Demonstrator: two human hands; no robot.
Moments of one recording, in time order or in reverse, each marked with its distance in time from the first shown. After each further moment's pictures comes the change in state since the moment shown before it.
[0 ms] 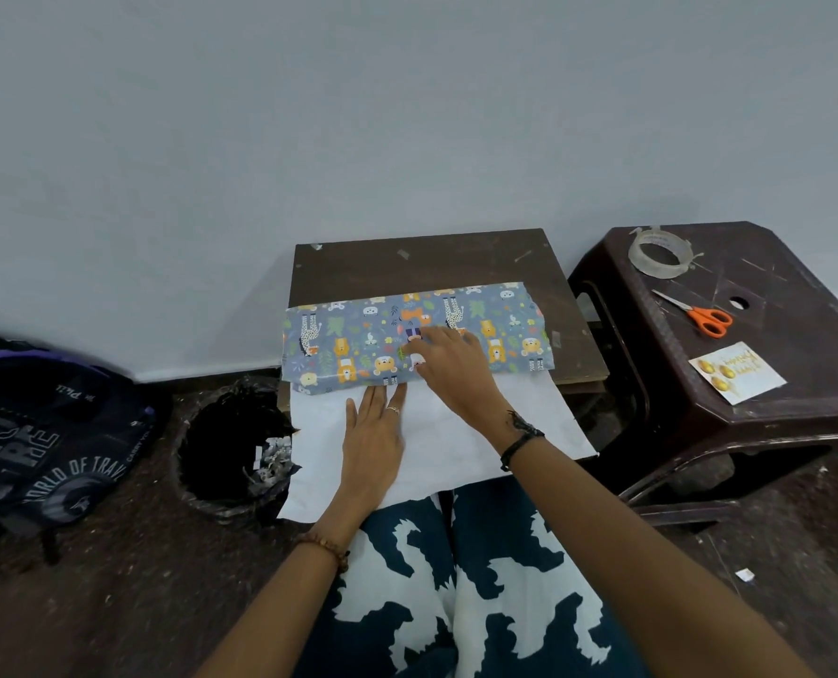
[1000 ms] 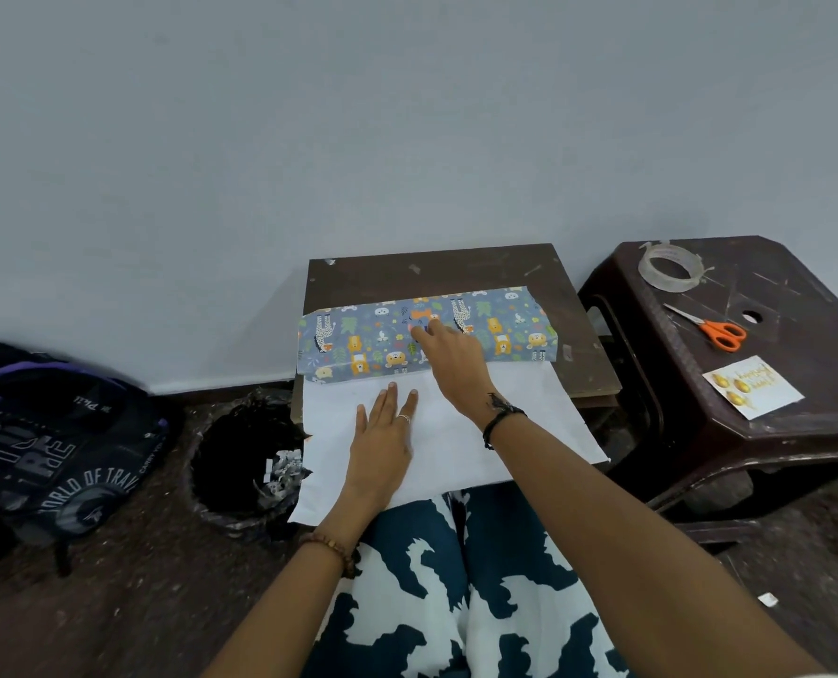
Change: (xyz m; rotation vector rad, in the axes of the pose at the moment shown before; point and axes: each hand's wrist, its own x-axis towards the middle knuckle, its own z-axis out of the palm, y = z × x) left_hand 0.009 -0.009 -0.005 0.086 -0.093 0.031; right_hand 0.027 -0.008 -0.007 -0.159 -0.051 0.031
